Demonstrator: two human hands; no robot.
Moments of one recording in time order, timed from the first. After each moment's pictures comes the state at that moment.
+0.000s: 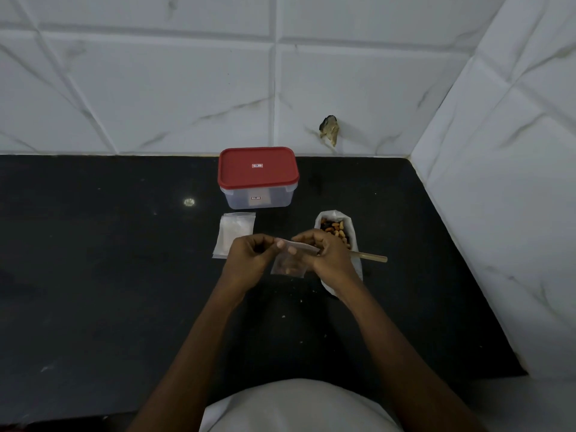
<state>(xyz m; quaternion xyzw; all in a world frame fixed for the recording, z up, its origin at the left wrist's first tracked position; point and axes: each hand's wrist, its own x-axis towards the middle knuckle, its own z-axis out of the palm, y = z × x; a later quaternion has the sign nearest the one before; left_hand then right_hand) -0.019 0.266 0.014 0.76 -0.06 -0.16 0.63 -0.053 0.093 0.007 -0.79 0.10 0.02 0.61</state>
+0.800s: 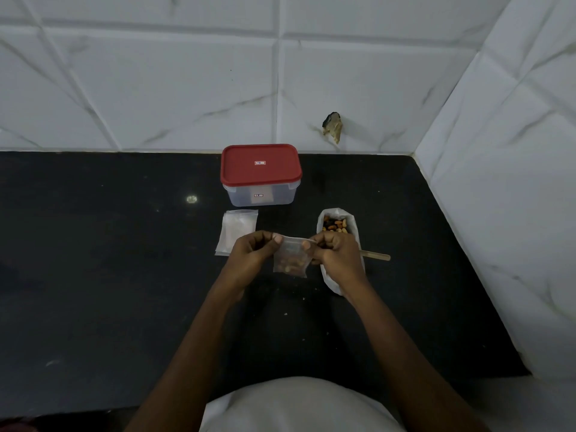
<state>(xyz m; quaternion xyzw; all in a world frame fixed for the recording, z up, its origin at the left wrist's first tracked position) -0.015 0.272 0.008 0.70 -0.03 -0.23 0.67 -0.053 0.090 0.004 -0.76 0.16 -0.01 0.63</state>
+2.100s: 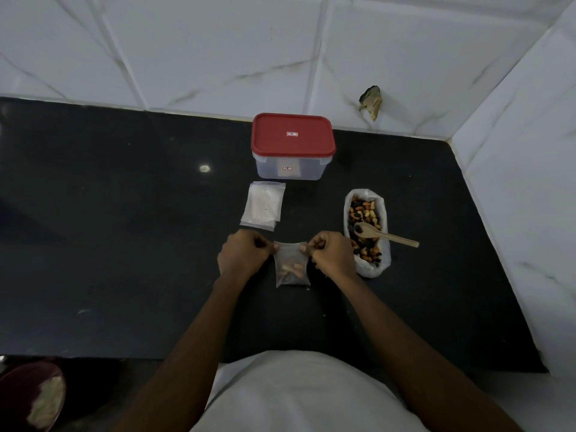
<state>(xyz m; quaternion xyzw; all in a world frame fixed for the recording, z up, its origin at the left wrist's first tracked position) -0.016 0.321 -0.054 0.92 0.05 -0.16 0.34 -0.045 0.133 -0.055 -0.89 0.19 0.08 0.40</state>
